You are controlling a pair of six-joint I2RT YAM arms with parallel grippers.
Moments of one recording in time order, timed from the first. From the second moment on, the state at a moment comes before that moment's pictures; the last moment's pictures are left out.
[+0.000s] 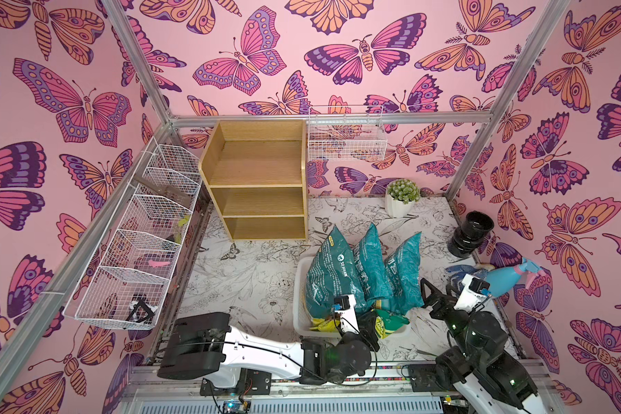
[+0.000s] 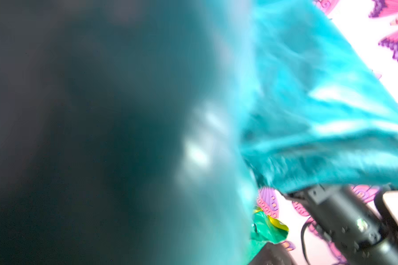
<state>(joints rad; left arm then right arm) -1.60 1.47 0.74 0.38 -0.87 -1.06 0.55 0.01 0.40 -0.60 0.34 0.54</state>
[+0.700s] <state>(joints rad) -1.59 1.28 0.79 0.33 -0.84 -0.76 0.55 0.01 0.40 -0.60 0.33 0.54</state>
